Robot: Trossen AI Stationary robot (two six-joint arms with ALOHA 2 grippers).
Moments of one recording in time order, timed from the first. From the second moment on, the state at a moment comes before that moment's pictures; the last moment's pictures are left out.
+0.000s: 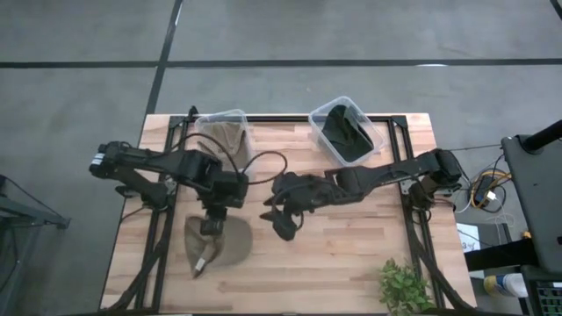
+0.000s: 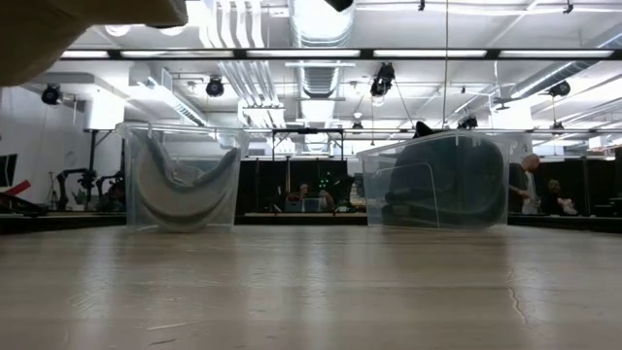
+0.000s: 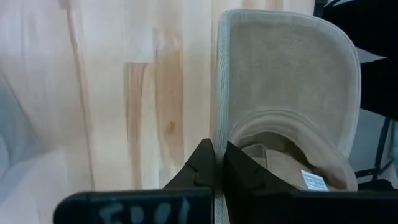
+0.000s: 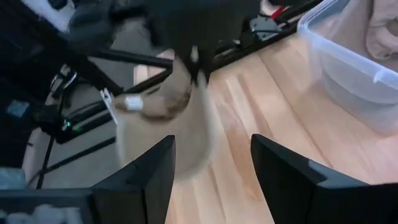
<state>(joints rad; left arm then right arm) -0.20 1.45 1.55 -1.42 0.26 -0.24 0.22 1.78 1.67 -0.42 0.11 0.60</state>
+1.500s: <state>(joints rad) -0.20 1.55 1.76 -1.39 0.25 -0.18 0.20 1.93 1.75 -0.39 -0.03 0.65</state>
